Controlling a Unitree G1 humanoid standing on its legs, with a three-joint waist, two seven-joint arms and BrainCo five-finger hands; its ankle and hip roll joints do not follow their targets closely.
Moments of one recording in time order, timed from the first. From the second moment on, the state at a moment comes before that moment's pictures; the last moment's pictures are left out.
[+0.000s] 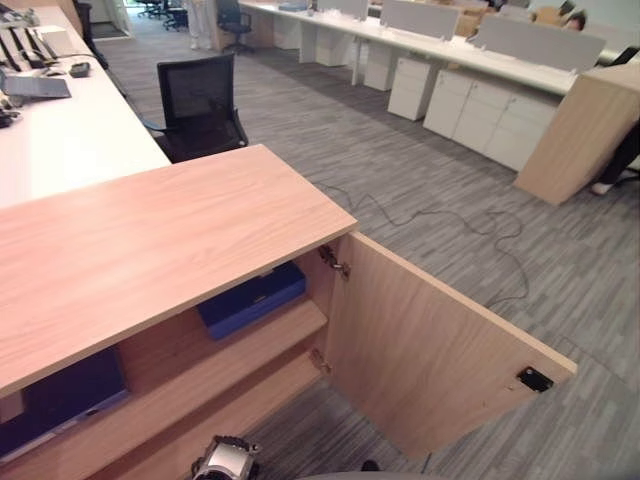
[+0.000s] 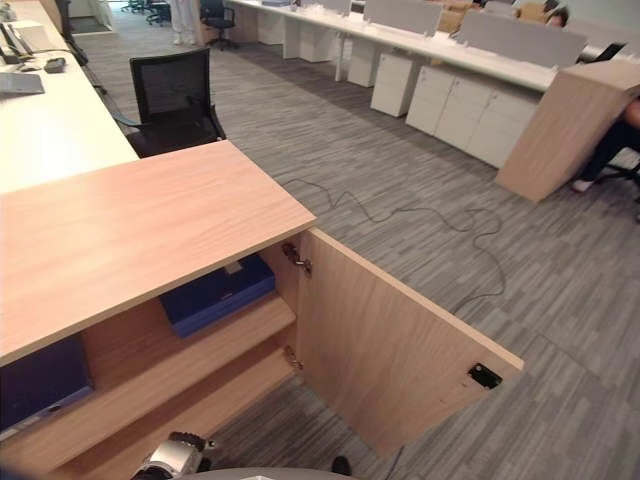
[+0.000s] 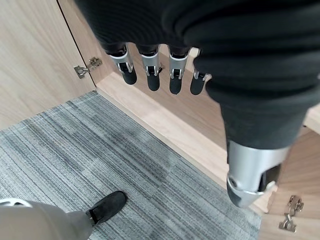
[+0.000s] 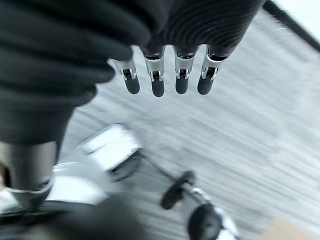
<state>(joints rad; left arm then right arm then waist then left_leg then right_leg) 0.00 0.13 -0.20 0.84 0.09 0.64 0.42 0.18 -0.11 -0.26 1.43 0.14 0.31 0.15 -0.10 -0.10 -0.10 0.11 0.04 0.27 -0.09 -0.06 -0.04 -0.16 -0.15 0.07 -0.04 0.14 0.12</state>
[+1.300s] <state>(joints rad) 0.02 0.12 -0.09 0.90 -0.03 0.59 0.53 0.15 -0.23 -0.40 0.59 0.13 0.38 -0.11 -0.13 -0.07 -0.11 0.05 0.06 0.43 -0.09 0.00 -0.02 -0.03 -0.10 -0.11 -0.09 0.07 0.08</state>
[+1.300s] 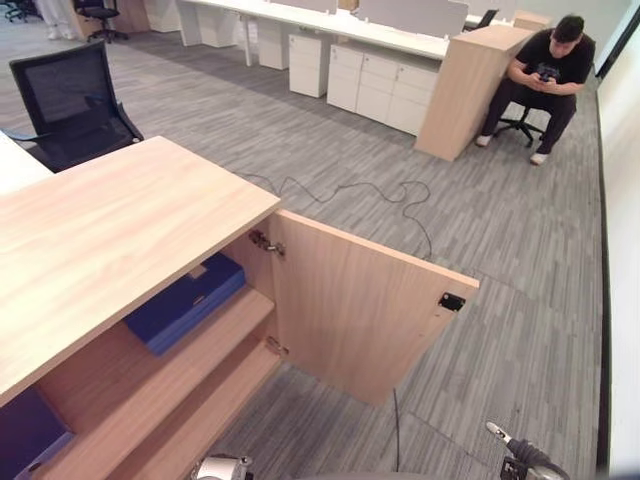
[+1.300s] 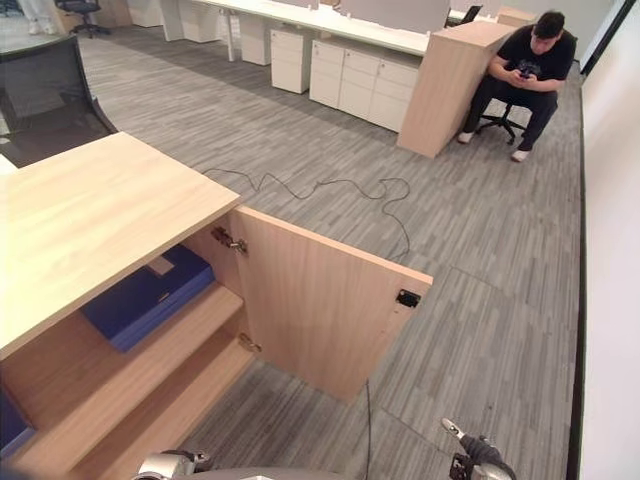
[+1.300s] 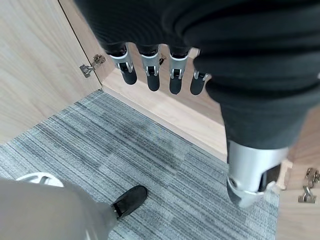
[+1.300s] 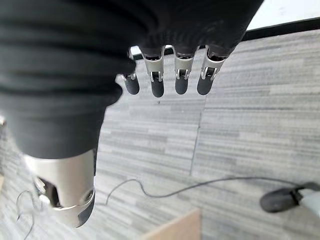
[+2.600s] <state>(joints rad) 0.01 0.08 -0.12 0.91 -0.03 0.59 0.56 -0.14 -0.53 0.03 0.22 0.10 0.47 0.20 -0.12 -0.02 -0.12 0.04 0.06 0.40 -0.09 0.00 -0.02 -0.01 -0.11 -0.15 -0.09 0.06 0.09</state>
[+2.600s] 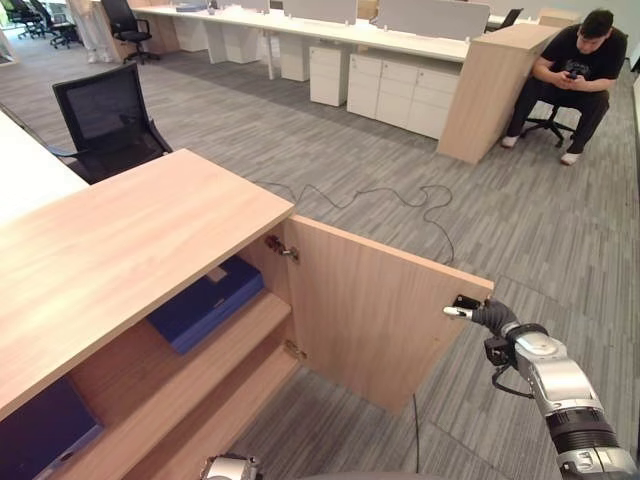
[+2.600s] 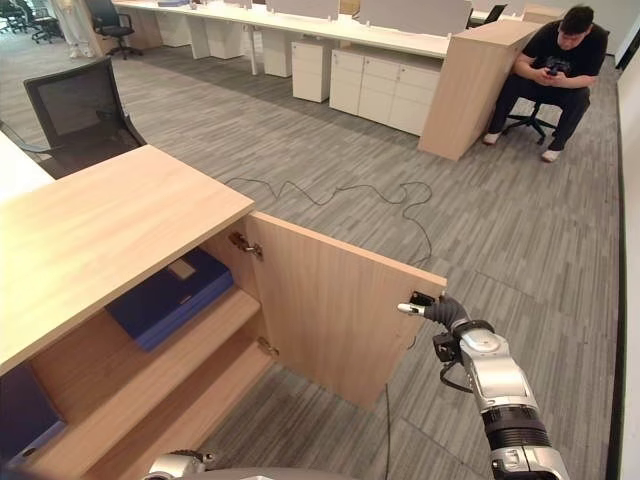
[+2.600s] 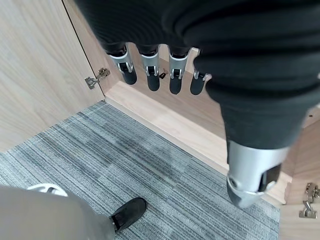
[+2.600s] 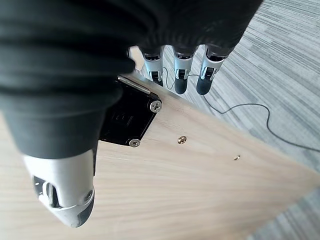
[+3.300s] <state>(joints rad) 0.00 0.06 0.05 1.15 -0.17 0.63 0.50 -0.07 0.01 0.66 0.28 0.27 0.47 0.72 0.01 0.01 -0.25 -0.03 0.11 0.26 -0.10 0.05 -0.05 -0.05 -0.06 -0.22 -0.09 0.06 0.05</state>
